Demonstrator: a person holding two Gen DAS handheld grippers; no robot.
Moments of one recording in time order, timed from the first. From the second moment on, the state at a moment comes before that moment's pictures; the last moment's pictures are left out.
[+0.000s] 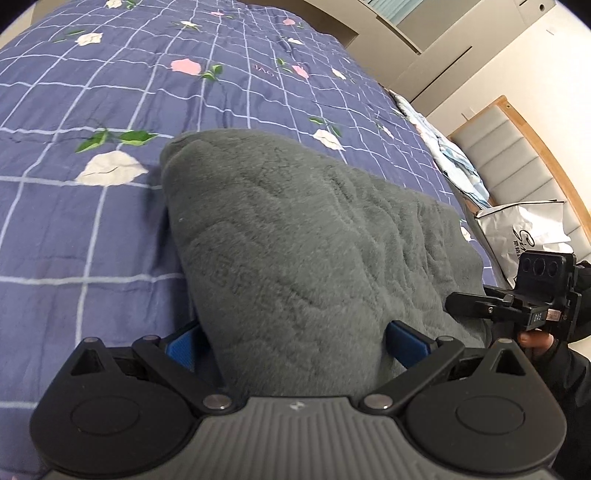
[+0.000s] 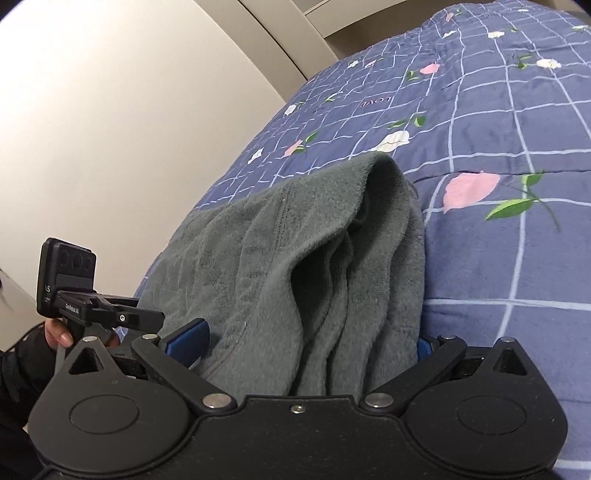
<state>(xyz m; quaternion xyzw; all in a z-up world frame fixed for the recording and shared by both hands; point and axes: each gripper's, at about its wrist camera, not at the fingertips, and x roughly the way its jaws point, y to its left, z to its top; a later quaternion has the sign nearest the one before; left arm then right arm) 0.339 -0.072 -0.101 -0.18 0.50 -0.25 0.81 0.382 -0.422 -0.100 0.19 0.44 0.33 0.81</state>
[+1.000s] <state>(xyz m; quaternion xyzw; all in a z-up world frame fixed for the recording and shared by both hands) 0.311 -0.057 -0.053 -0.18 0.52 -0.21 0.81 0.306 -0.383 -0.045 0.24 0.38 0.26 0.86</state>
